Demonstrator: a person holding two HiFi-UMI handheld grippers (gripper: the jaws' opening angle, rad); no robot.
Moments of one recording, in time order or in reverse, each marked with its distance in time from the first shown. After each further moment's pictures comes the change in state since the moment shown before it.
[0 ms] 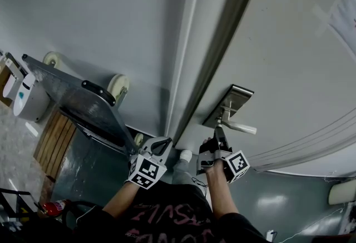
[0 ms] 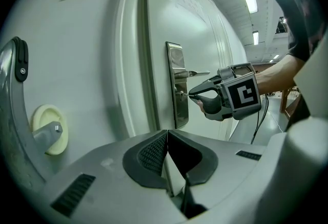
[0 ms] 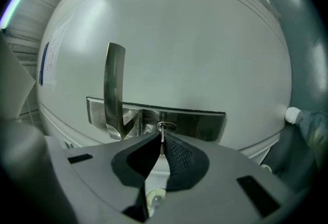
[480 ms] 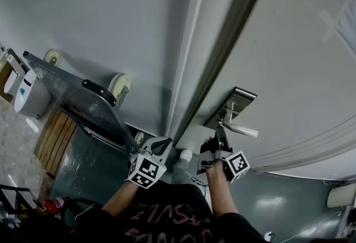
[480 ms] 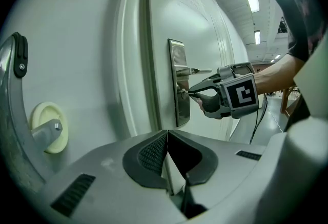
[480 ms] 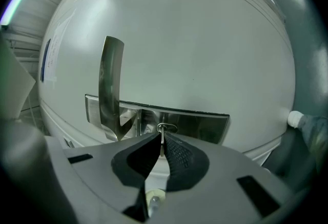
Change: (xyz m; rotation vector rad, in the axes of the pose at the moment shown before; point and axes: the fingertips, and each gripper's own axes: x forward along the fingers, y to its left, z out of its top) left arm 0.004 0.005 -0.005 -0.006 0.016 0.004; right arm 0.010 0.001 0.001 -0.027 0.008 0.014
